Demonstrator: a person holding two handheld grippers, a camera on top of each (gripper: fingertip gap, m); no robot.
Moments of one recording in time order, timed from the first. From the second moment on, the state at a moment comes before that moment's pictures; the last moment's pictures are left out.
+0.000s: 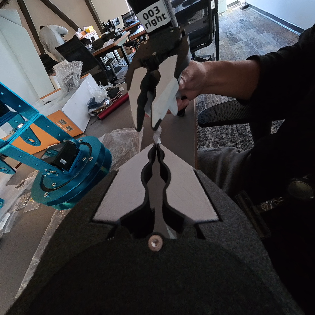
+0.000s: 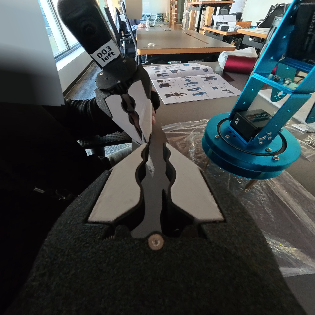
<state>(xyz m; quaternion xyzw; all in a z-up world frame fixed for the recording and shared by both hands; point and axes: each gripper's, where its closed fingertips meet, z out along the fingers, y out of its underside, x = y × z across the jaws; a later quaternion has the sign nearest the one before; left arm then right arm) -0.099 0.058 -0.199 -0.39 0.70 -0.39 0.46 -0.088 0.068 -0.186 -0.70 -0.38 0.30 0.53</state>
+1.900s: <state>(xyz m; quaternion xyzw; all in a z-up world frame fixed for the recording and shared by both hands) -0.093 0.080 -0.198 -0.45 0.67 -0.34 0.48 -0.092 0.075 -0.195 -0.74 -0.35 0.28 0.50</state>
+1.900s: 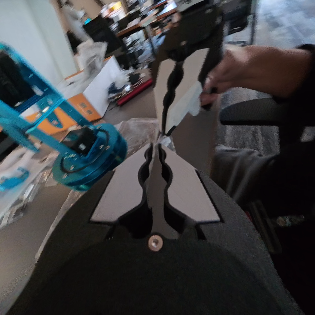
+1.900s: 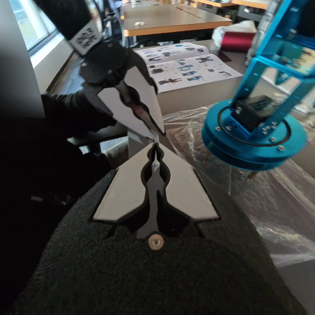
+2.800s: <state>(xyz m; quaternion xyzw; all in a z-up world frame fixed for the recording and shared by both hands) -0.102 0.076 -0.180 -0.59 0.44 -0.58 0.35 -0.108 0.083 -0.181 -0.71 -0.15 0.49 0.49</state>
